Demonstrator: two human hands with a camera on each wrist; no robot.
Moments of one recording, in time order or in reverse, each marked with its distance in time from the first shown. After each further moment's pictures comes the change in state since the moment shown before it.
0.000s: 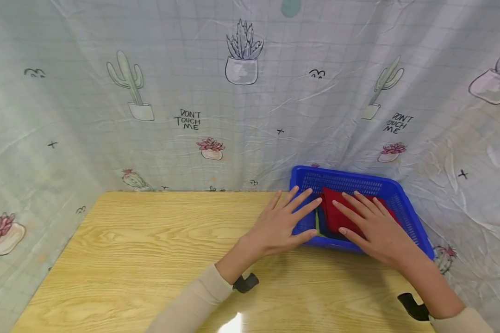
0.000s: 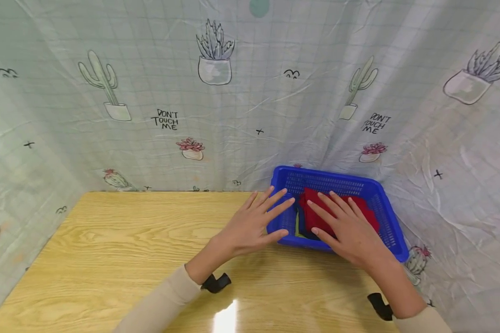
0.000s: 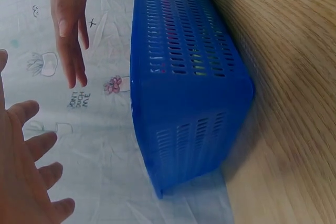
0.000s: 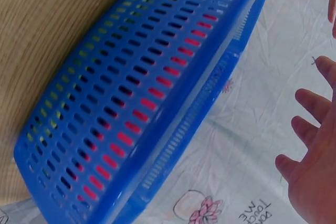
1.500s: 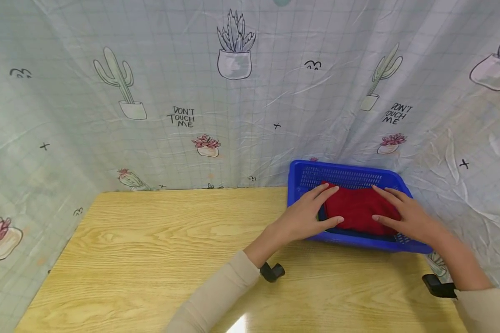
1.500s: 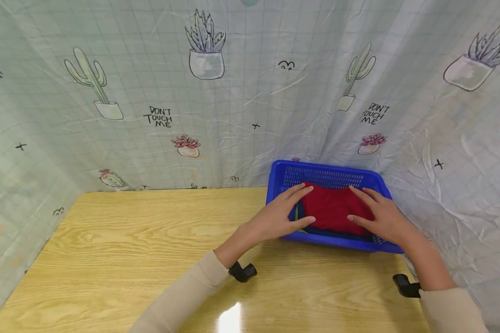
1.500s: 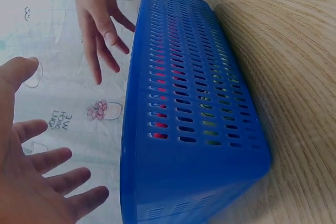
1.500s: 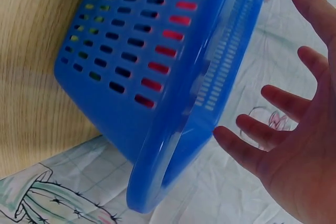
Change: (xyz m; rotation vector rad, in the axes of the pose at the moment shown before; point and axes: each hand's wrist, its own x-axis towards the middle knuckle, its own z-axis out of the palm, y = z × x) left_hand 0.059 0.023 0.027 -0.340 -0.112 -0.146; right_hand -0.022 0.094 -0.002 0.236 -0.094 0.216
